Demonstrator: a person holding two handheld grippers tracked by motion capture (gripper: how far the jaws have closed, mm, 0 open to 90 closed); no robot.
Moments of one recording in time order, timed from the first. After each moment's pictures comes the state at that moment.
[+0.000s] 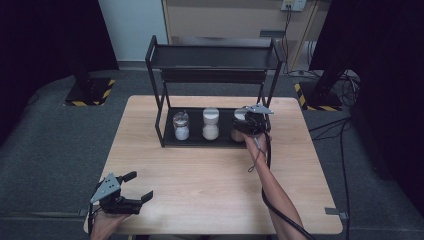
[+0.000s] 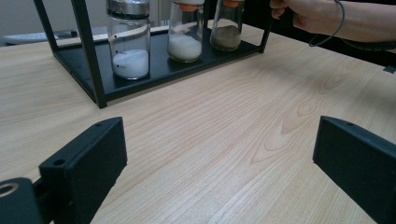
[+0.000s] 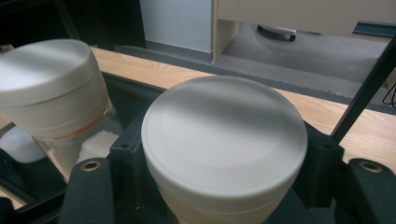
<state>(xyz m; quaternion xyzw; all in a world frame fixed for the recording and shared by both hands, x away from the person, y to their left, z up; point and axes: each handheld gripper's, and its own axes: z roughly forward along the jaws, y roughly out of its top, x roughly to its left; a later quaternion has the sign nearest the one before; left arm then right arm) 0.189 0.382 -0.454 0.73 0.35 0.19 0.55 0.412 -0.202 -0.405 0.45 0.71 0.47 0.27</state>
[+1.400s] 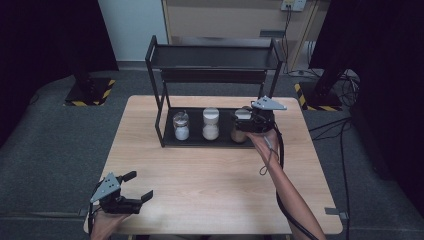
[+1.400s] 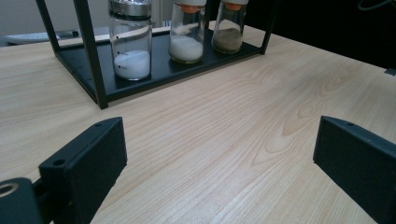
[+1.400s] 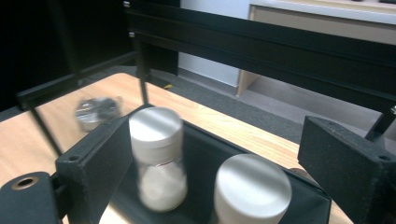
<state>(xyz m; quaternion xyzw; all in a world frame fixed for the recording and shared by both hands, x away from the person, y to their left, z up) 0.189 0.381 -0.455 0.73 0.35 0.19 0.56 0.365 -0.231 -0.341 0.35 0.72 0.52 0.28</state>
